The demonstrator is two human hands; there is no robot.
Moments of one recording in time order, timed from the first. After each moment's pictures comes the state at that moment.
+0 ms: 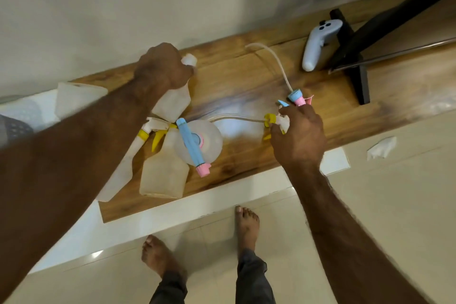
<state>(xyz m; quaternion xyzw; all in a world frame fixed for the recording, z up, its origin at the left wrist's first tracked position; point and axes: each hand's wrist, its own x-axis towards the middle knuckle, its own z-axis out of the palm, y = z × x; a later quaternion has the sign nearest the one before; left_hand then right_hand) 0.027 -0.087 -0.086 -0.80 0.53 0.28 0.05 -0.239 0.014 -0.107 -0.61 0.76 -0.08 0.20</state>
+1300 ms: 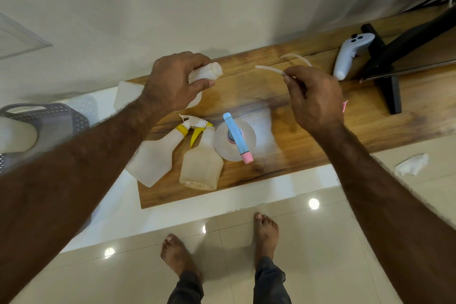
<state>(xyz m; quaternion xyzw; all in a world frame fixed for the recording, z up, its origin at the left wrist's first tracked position) 0.086 -0.020 -0.053 -0.67 0.70 0.21 -0.15 -0.204 -0.043 -0.074 -0.77 0.55 -0.27 0.19</state>
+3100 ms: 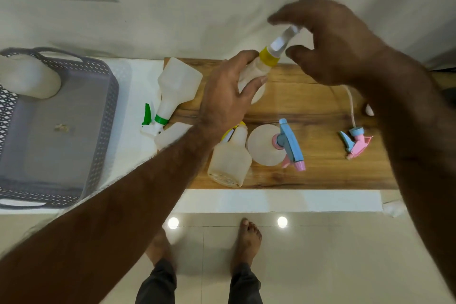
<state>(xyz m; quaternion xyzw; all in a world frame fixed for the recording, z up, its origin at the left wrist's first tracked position) 0.074 0.023 -0.068 -0.69 0.50 0.21 -0.47 -0.069 -0.079 0.056 -0.92 0.37 -0.03 0.11</state>
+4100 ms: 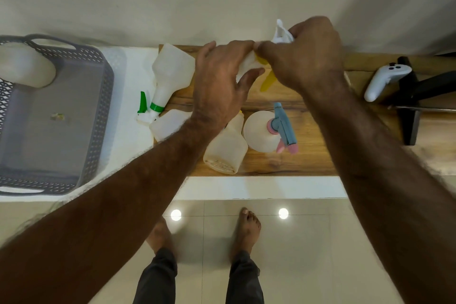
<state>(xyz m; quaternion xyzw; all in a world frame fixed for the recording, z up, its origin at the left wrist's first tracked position) 0.060 0.042 -0.069 -0.71 0.58 0.06 -0.39 -0.051 -0.034 0.024 -0.70 0.64 -0.11 0.29</state>
